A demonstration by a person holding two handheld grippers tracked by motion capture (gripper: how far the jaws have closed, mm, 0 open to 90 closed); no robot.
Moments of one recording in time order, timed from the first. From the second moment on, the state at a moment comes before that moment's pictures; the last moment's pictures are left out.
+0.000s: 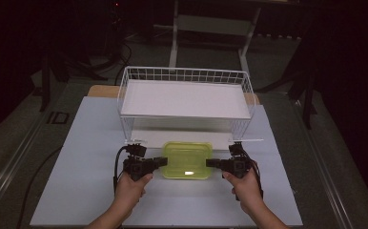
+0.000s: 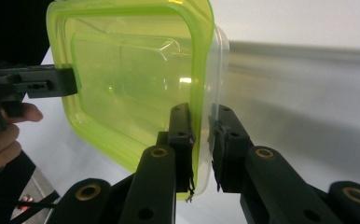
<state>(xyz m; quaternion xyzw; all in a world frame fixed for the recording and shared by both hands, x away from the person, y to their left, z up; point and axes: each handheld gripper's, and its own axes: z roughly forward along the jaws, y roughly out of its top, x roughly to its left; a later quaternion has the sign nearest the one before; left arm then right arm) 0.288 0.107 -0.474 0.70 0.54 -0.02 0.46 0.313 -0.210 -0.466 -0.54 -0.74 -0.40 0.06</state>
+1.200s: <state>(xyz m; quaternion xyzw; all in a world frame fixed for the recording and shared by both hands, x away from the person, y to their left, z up) 0.365 0.113 -0.515 0.68 0.55 0.00 0.50 0.381 -0.191 -0.492 -0.57 -0.72 -0.40 -0.02</state>
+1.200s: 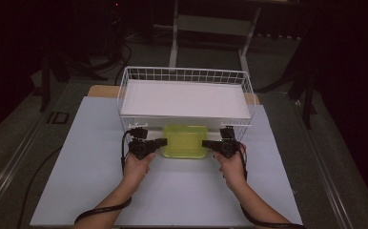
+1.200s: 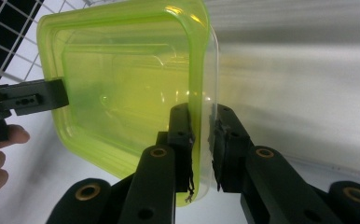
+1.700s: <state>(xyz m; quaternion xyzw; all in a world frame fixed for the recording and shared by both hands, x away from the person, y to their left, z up) 0.376 0.110 -0.523 0.67 0.53 0.06 0.51 0.387 -0.184 -0.496 -0.57 -0.70 -0.42 -0.06</state>
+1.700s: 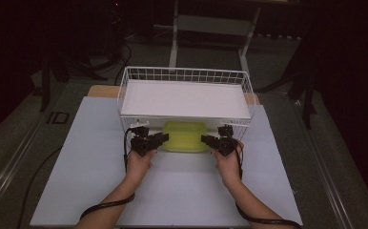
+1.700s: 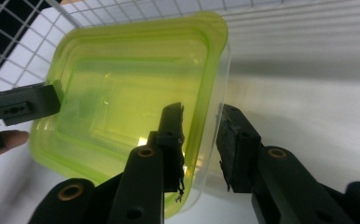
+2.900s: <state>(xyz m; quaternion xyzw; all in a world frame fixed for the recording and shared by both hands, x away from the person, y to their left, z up) 0.297 0.134 -0.506 0.72 0.44 0.08 0.53 0.320 -0.171 -0.491 -0.49 -0.75 -0.45 -0.07</state>
